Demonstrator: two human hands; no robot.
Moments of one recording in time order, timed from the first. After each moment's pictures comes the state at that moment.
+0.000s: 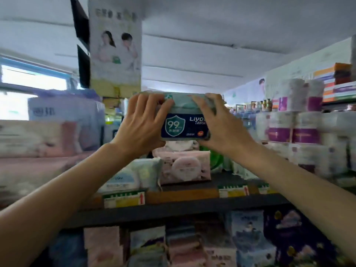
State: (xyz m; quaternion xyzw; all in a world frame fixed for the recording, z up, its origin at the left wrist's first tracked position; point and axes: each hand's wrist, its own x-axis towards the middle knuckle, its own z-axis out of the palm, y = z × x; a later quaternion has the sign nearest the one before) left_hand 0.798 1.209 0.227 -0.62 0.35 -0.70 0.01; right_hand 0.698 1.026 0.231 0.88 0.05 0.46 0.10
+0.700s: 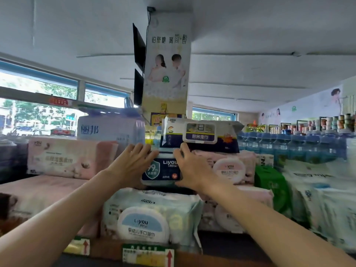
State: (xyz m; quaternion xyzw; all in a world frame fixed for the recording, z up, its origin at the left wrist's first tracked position) left_hand 0.943 1.287 0.209 -0.84 0.21 -0.42 0.26; right_hand 0.908 1.089 0.214 0.90 0.24 0.36 0.08
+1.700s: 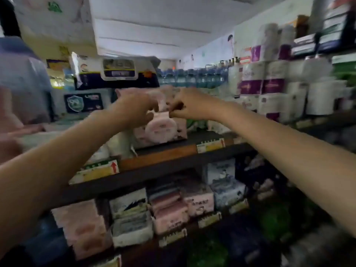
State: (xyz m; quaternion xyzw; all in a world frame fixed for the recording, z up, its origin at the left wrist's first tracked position) left_hand 0.831 1.157 0.211 -0.86 0.43 -0.28 0.02; right_hand 0.747 1.012 0.214 0.97 0.06 0.23 -0.03
